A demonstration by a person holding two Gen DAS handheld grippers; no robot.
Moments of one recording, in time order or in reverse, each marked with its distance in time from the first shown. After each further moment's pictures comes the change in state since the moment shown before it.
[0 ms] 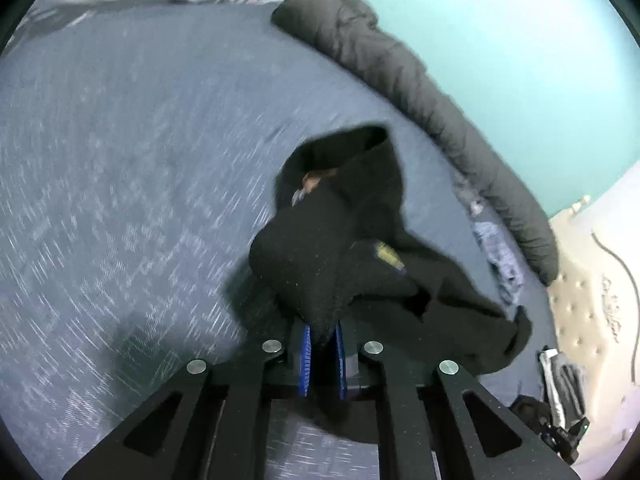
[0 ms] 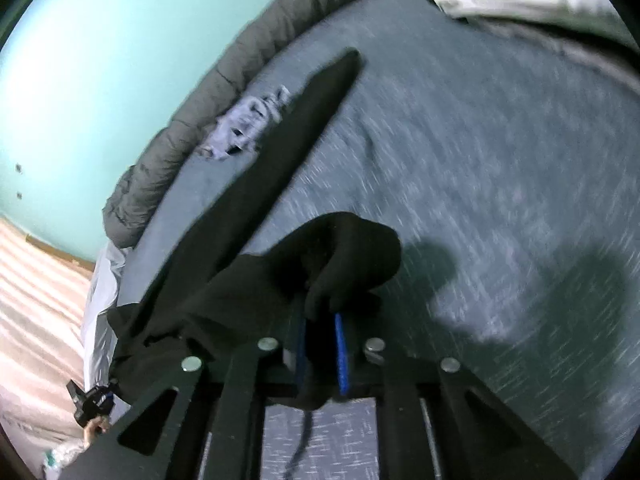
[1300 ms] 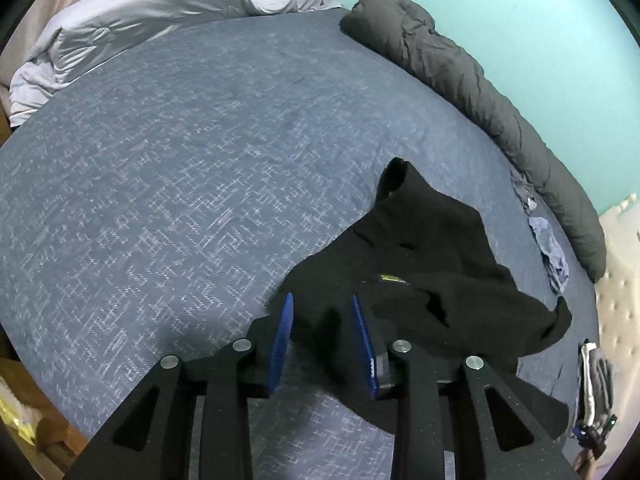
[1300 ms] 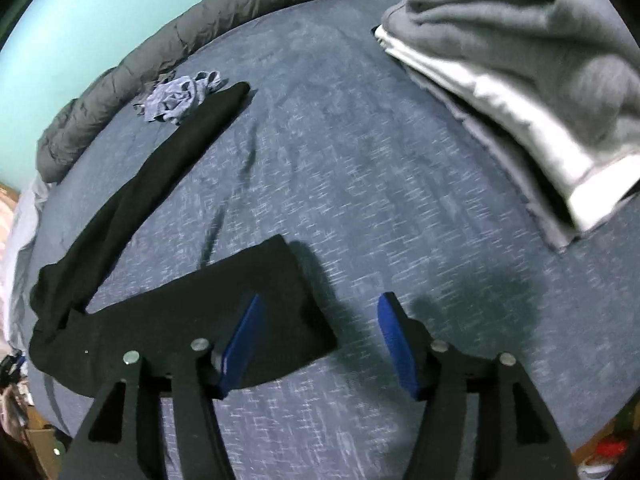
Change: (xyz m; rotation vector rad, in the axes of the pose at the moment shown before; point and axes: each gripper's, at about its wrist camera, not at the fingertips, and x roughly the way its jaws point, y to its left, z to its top) left arm -0.082 0.066 -0.006 0.000 0.074 0.275; right arm -0.042 -0.055 0.033 -0.174 0.178 -0.322
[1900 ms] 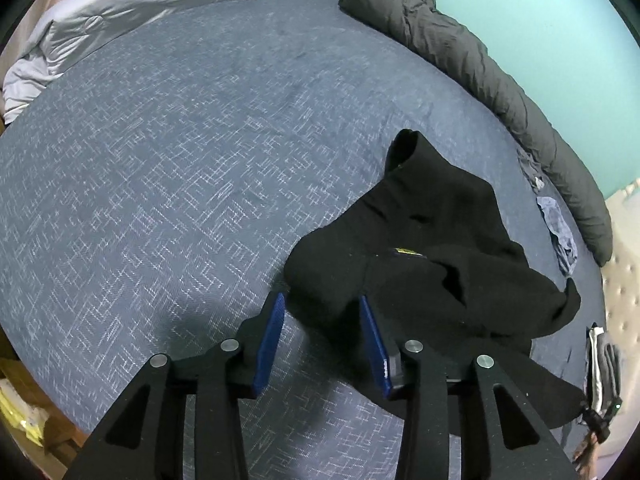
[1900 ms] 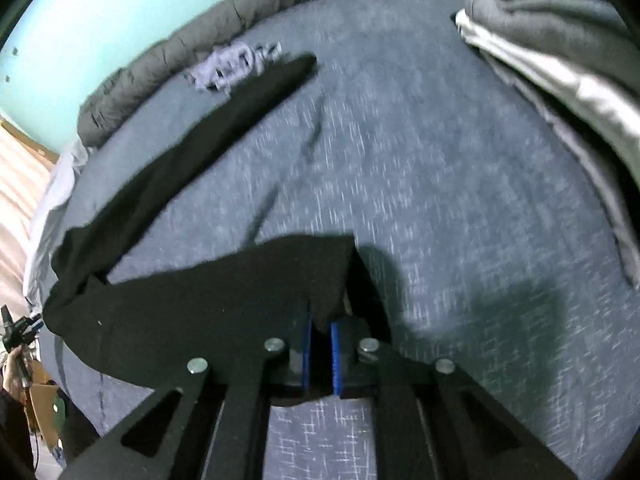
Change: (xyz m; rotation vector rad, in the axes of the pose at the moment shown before) left arm 0.010 0.002 -0.011 0.022 0.060 0.012; right arm 0.023 0.022 0.006 -0.121 -0.010 0.143
